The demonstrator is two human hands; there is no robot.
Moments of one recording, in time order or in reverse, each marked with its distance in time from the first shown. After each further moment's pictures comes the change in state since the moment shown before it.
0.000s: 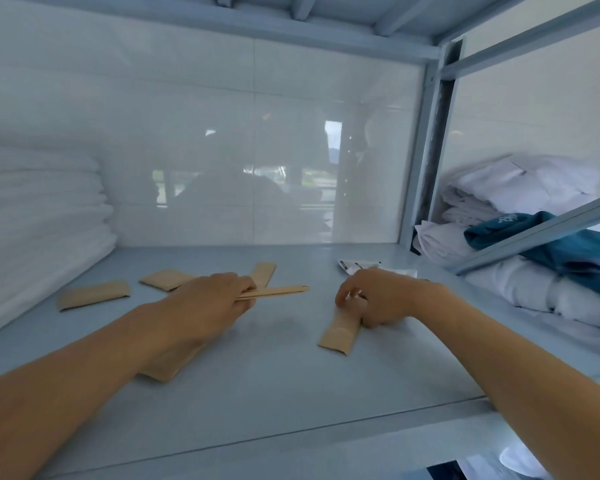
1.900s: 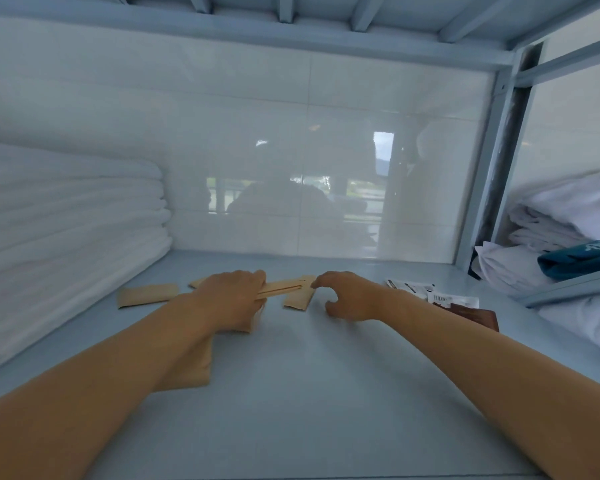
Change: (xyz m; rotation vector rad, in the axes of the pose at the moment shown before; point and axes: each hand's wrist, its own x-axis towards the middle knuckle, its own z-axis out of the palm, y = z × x) left_hand 0.021 -0.054 0.008 0.197 0.060 -0.184; right_hand 0.124 -0.059 0.016 0.053 0.112 -0.212
